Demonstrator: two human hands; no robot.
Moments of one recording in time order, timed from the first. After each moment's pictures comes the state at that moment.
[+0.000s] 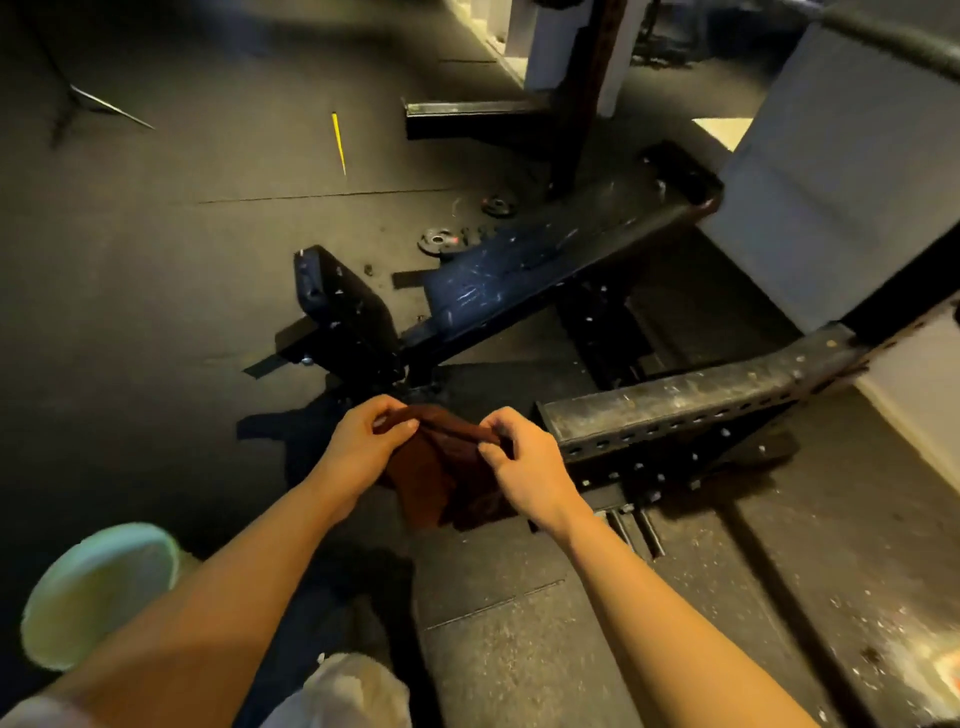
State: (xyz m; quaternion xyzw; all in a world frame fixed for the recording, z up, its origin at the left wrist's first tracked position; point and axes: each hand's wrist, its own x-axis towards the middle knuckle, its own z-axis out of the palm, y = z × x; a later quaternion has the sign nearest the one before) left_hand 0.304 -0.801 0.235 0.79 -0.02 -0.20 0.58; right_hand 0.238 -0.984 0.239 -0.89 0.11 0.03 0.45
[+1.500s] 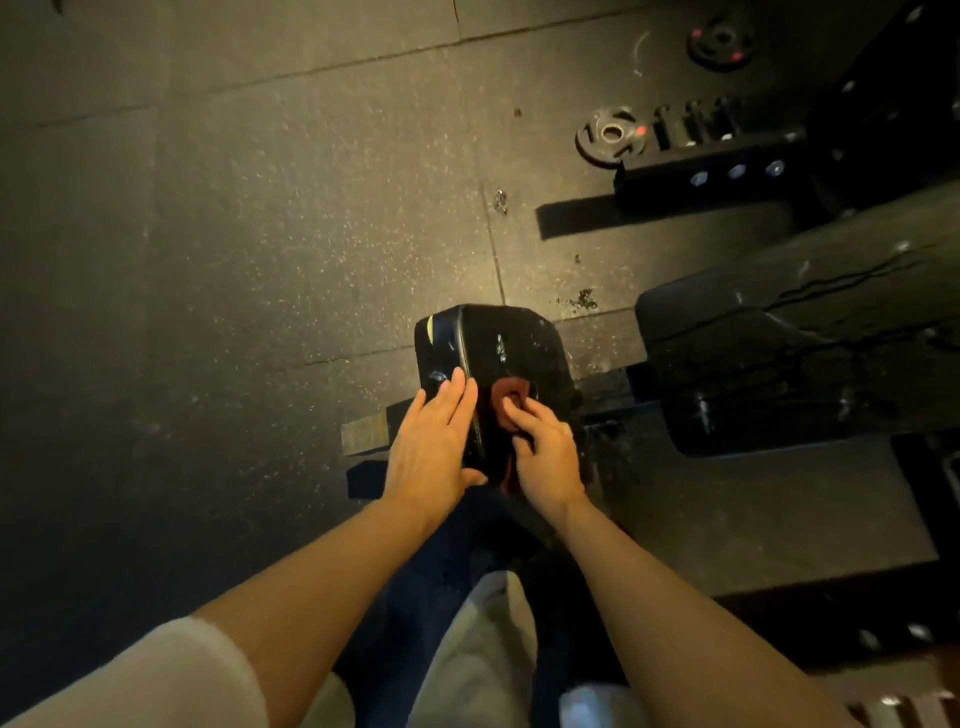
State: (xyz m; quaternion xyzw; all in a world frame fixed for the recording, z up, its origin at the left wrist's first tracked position) left_hand 0.882 -0.701 -0.008 0.96 -0.20 -0.21 0.05; right_hand 0.851 -0.837 -0.058 -0.84 0.18 0.14 0.49
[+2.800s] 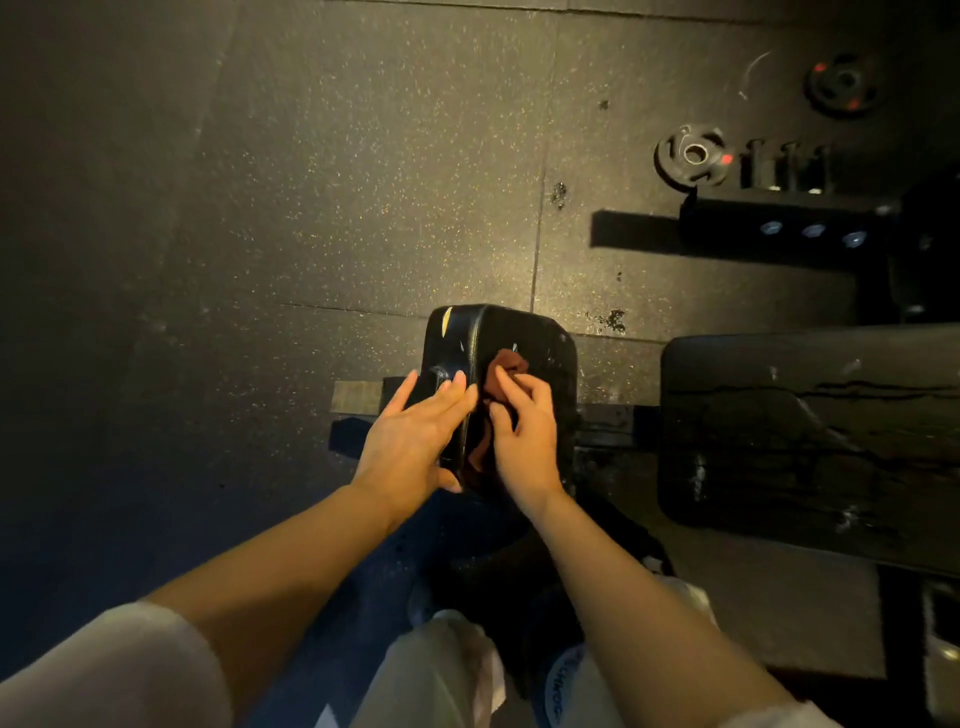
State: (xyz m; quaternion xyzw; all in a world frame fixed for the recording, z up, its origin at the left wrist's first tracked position) left_hand 0.883 -0.695 -0.028 0.97 -0.18 -0.14 0.11; right_hand 0.900 -0.839 -0.053 -0.80 0.11 0.11 0.58
